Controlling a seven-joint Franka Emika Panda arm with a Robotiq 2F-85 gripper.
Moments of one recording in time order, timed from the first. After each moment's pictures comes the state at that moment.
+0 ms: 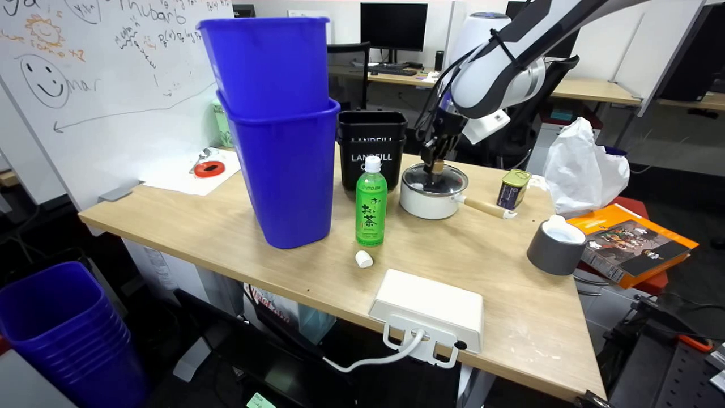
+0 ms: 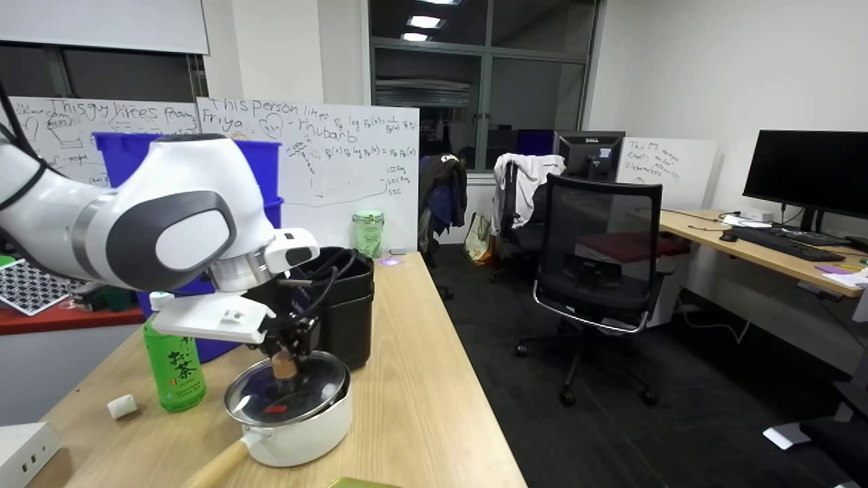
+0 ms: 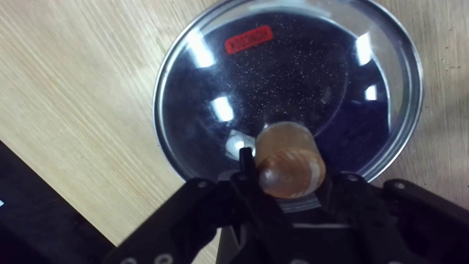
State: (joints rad) arm -0.08 0.52 -0.02 -1.93 -0.07 2.71 -0.15
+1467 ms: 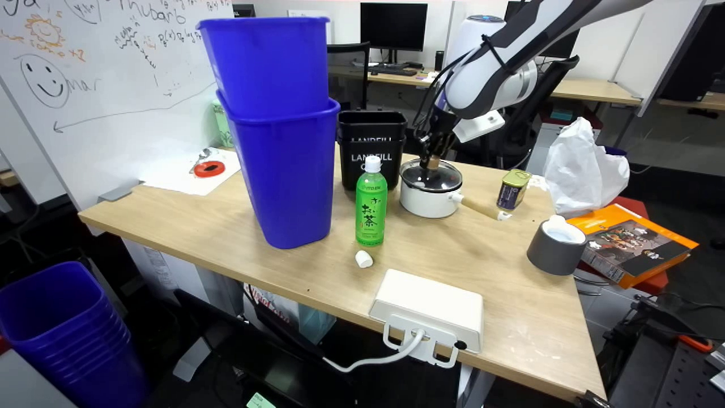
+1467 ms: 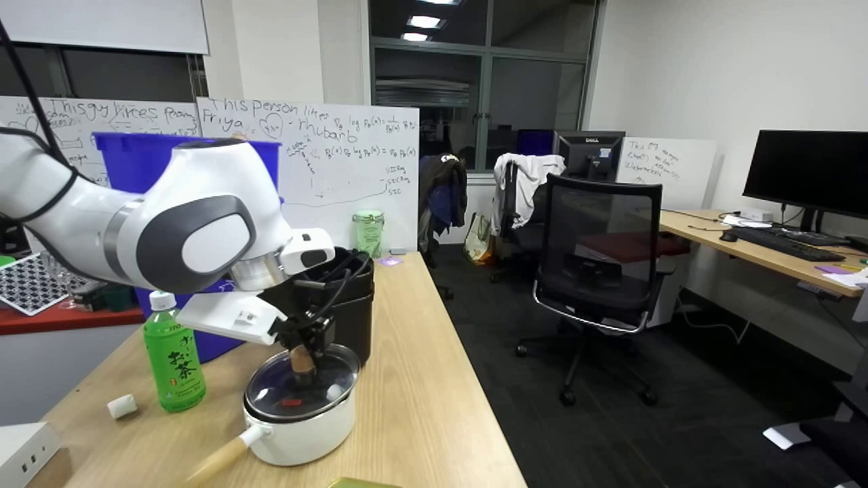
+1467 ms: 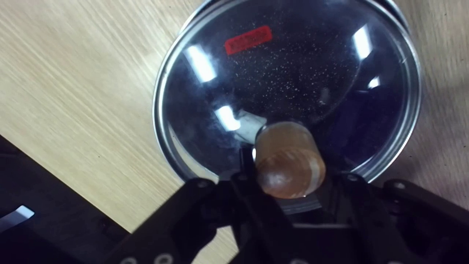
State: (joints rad) arm -0.08 0.58 -0.03 -1.85 -0.05 2.72 -0.05
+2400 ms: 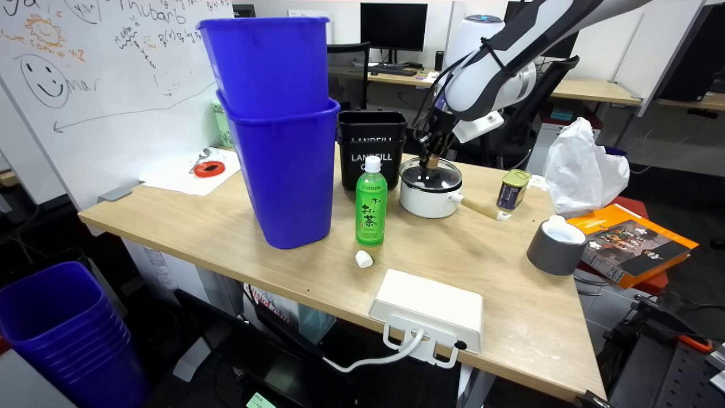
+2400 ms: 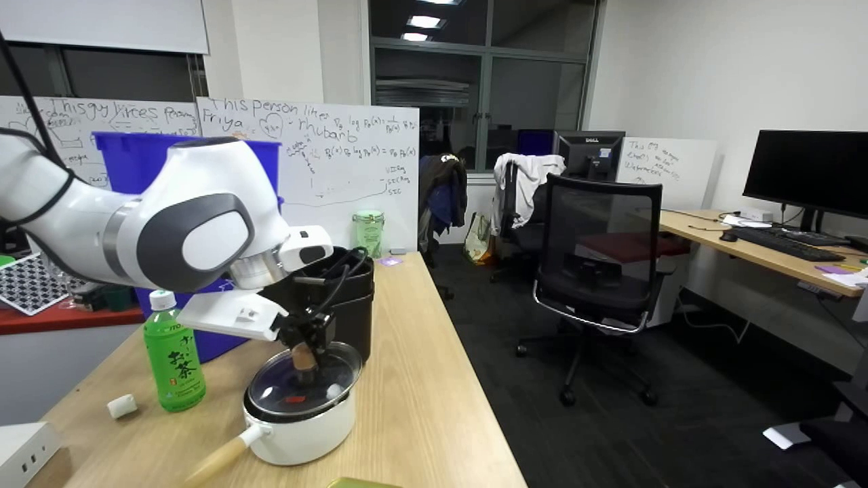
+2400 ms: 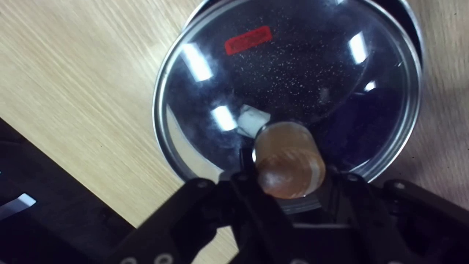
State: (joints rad) arm -0.06 0.58 -0.05 -1.85 -0.08 2.74 -0.05
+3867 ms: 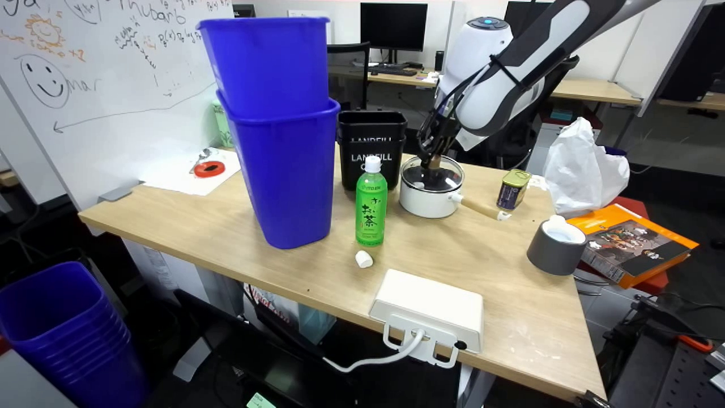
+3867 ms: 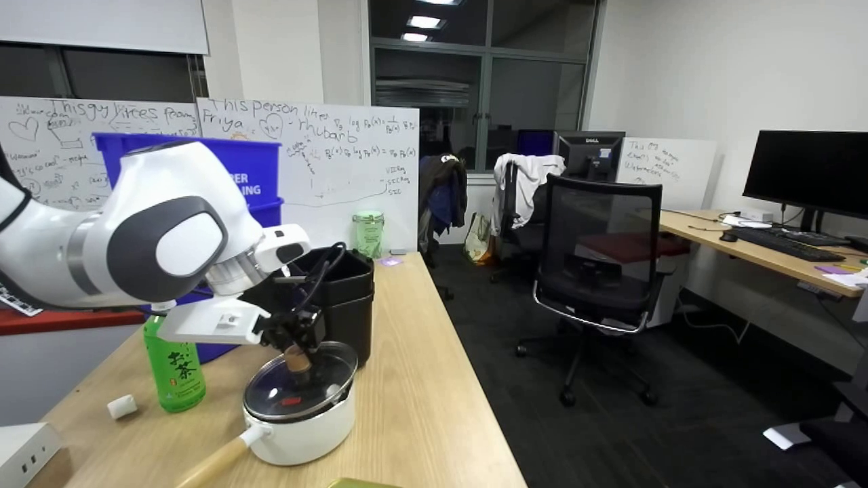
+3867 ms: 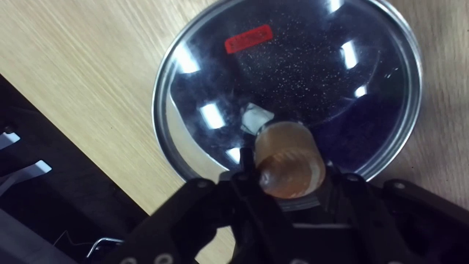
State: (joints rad) arm 0.04 0.54 -0.15 -1.95 -0.20 2.85 0.03
